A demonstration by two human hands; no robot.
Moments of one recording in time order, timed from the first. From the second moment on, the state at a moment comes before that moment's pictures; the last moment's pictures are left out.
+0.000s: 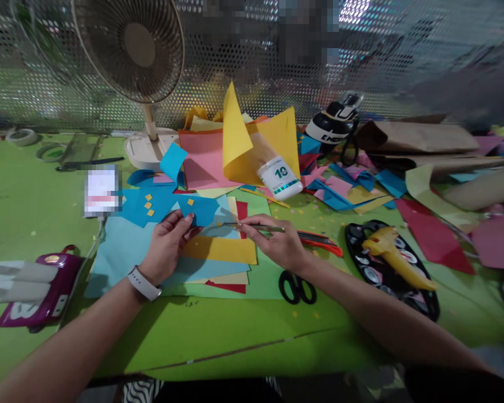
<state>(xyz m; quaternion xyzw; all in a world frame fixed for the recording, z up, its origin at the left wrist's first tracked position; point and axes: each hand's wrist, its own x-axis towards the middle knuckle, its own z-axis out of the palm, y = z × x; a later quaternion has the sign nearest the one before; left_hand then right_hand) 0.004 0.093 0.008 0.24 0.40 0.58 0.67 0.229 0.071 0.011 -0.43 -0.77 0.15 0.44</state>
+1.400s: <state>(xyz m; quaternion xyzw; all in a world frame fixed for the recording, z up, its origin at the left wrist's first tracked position) 0.003 0.092 0.008 0.25 0.38 0.58 0.68 0.231 0.083 0.006 -0.46 -0.61 0.46 0.46</state>
